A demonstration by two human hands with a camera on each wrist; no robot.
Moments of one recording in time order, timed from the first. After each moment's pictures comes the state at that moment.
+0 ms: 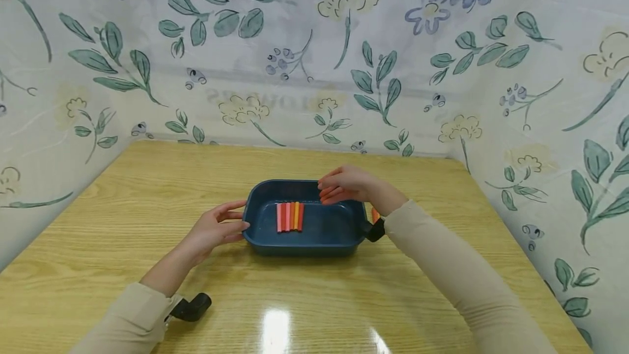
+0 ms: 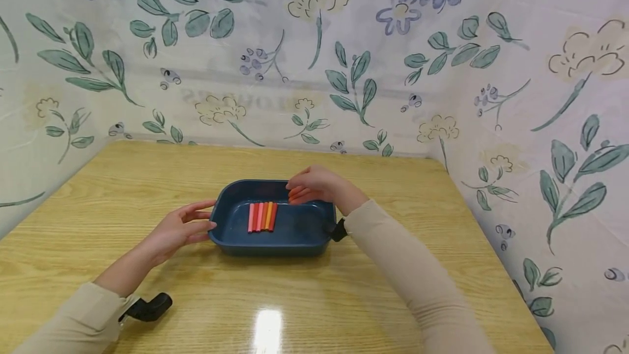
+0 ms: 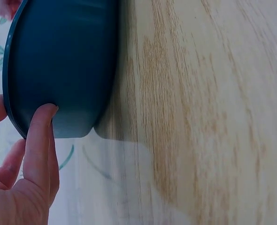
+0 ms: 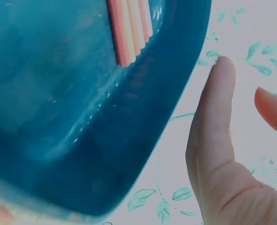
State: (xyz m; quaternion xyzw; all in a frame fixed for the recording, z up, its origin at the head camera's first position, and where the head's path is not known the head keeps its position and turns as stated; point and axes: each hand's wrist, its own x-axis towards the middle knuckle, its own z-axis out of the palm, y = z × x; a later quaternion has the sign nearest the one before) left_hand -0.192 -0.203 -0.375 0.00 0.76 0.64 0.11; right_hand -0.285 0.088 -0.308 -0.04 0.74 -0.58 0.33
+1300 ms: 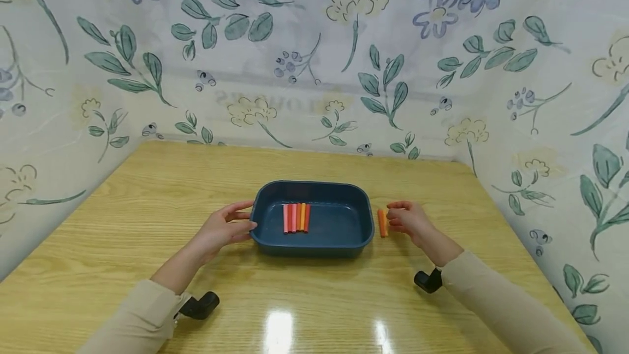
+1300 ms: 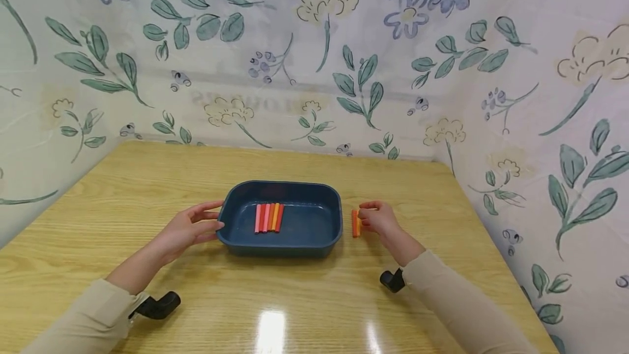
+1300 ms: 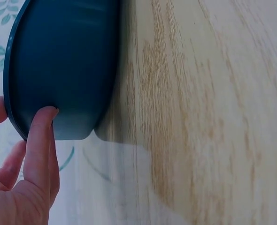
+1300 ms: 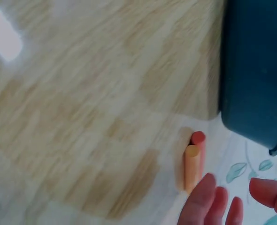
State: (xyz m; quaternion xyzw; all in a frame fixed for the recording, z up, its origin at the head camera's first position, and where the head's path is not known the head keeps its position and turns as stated) left_hand -0.191 -0.204 -0.376 0.00 0.75 0.65 0.11; right_hand -0.241 0.188 -0.378 0.08 0.77 -0.62 0.13
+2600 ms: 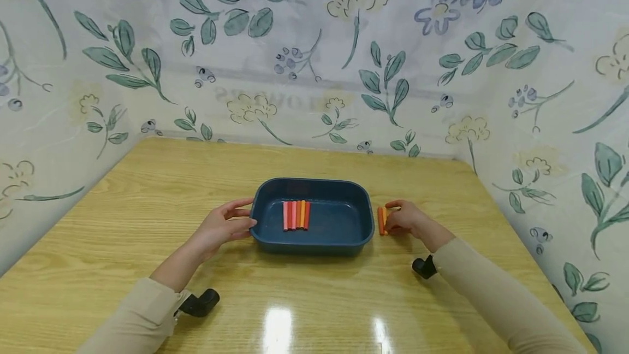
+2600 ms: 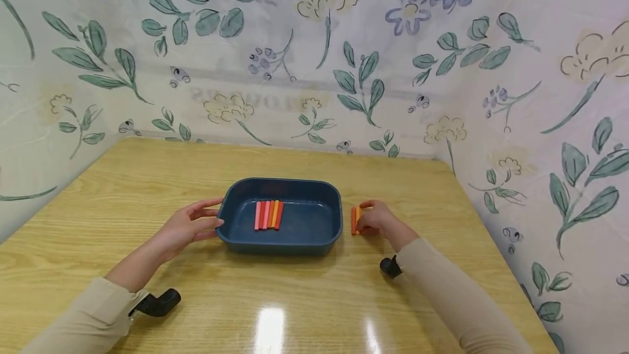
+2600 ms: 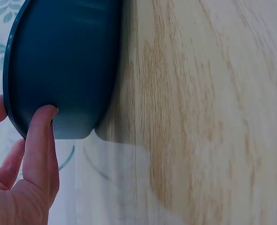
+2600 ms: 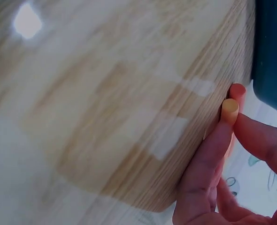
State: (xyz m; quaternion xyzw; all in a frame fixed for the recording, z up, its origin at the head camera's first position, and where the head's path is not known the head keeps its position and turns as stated) left_hand -0.190 -0.204 -0.377 0.01 0.75 0.65 0.11; right_hand -0.264 0.193 -0.390 0.06 0.81 -0.53 0.22
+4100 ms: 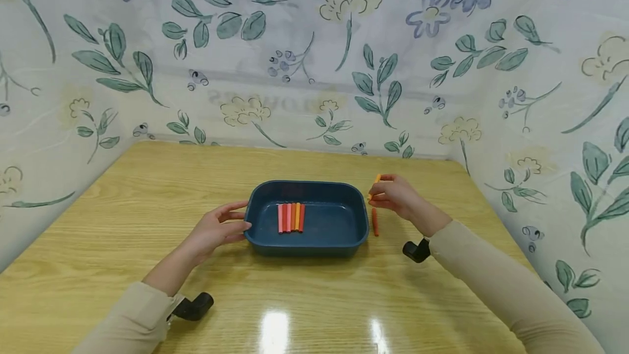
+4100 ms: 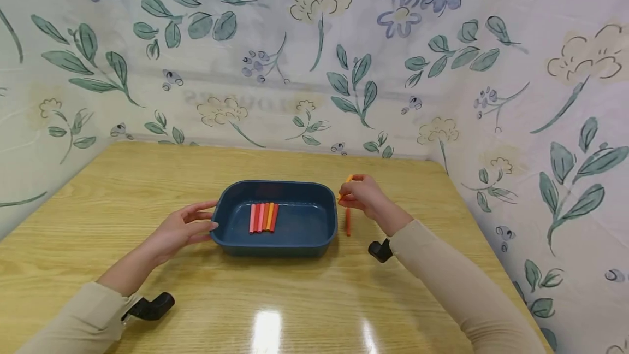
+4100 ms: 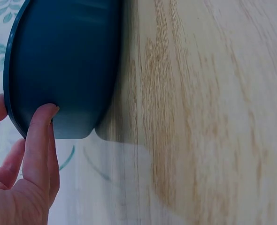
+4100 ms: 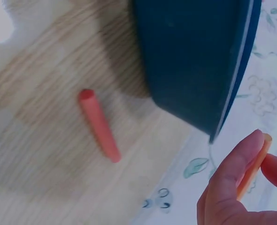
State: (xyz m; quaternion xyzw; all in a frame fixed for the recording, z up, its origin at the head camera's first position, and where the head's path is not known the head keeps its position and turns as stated) left_hand -0.194 -0.204 -0.377 0.01 0.75 0.65 0.11; right_hand -0.268 0.168 -0.330 0.06 0.72 -0.67 0.18
